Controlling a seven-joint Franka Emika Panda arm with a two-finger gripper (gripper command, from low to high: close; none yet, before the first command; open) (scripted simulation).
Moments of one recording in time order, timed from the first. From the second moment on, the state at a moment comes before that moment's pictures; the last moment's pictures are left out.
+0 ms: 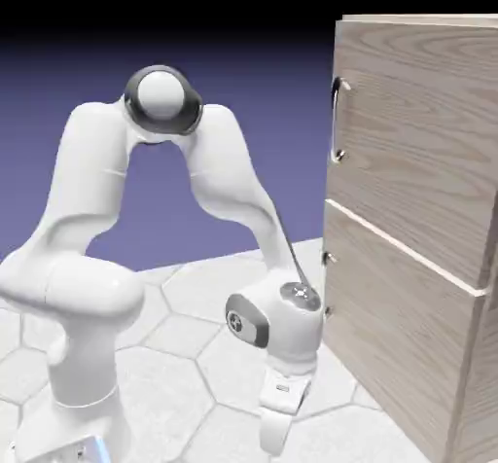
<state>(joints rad) 0.89 0.57 -1.05 -2.71 1.15 2.67 0.33</state>
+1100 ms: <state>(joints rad) 1.85 1.74 -2.10 -2.64 2.30 2.31 -0.14</state>
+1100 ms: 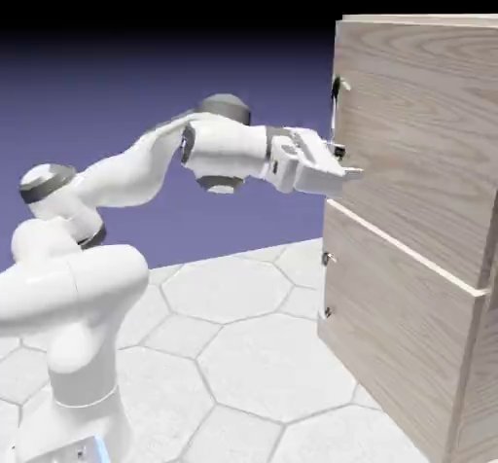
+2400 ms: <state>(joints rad) 1.56 1.52 -2.75 -2.98 2.02 1.05 -0.67</state>
